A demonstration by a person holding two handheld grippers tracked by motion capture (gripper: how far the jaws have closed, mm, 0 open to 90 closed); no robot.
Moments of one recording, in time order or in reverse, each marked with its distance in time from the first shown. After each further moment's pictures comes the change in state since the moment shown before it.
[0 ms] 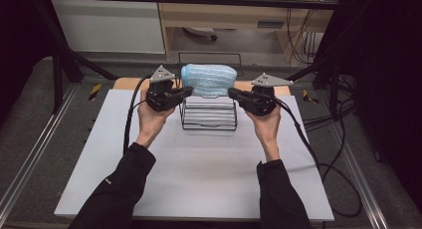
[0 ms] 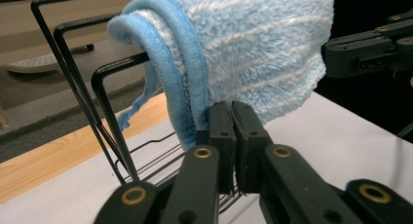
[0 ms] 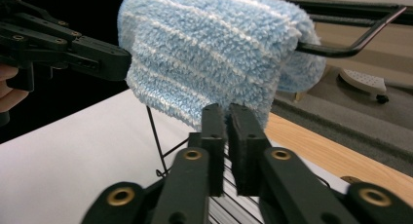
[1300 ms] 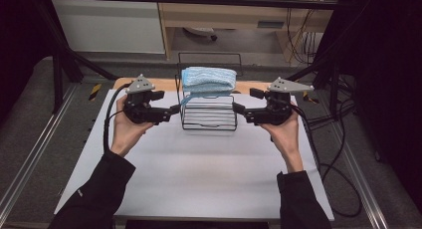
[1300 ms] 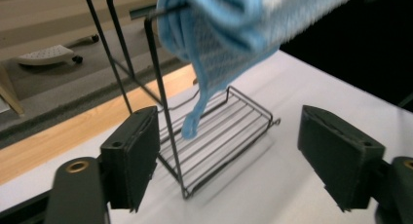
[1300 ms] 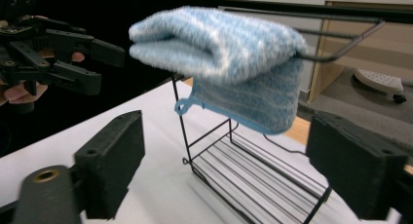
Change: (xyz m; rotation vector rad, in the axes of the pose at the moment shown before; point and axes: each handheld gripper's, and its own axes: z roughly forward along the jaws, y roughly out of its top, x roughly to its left) left arm 0.007 -0.028 -0.052 0.065 0.023 0.045; right arm 0.011 0.003 -0.048 0.001 0.050 0.023
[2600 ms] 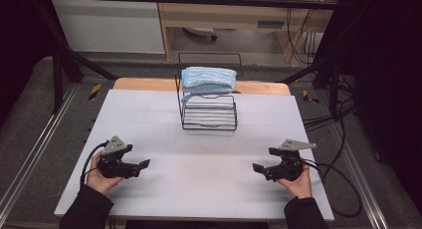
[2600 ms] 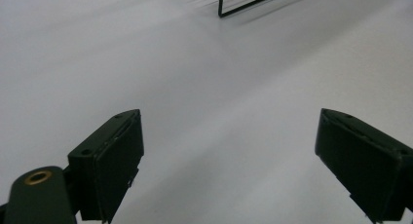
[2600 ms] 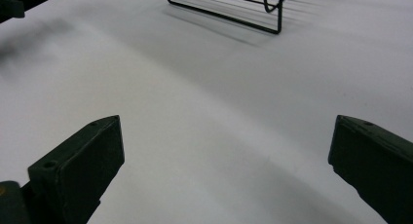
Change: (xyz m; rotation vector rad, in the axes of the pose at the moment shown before) left arm 0.025 -0.180 -0.028 0.171 0.053 -0.066; right arm -0.026 -0.182 -0.040 0.272 -0.013 0.140
